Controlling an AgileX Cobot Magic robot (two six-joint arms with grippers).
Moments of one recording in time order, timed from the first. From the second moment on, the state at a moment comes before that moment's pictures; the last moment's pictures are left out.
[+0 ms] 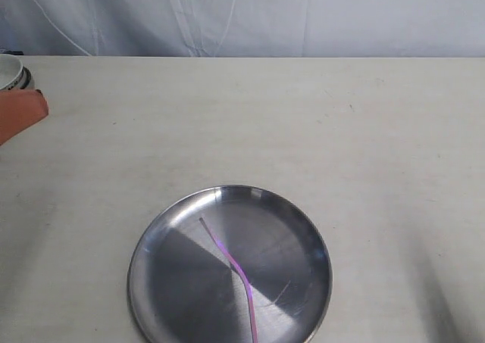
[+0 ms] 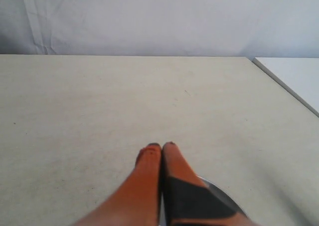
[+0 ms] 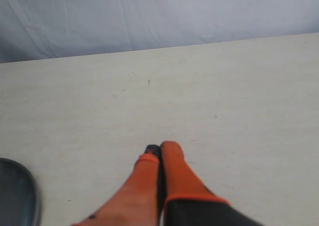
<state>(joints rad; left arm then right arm) -0.22 0.64 -0.50 -0.87 0.37 0.54 0.09 0.03 -0.01 0.01 0.33 0.06</state>
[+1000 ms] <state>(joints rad) -0.06 0.11 -0.07 -0.22 0.12 0.01 0.09 0.03 -0.01 0.01 0.33 0.06</state>
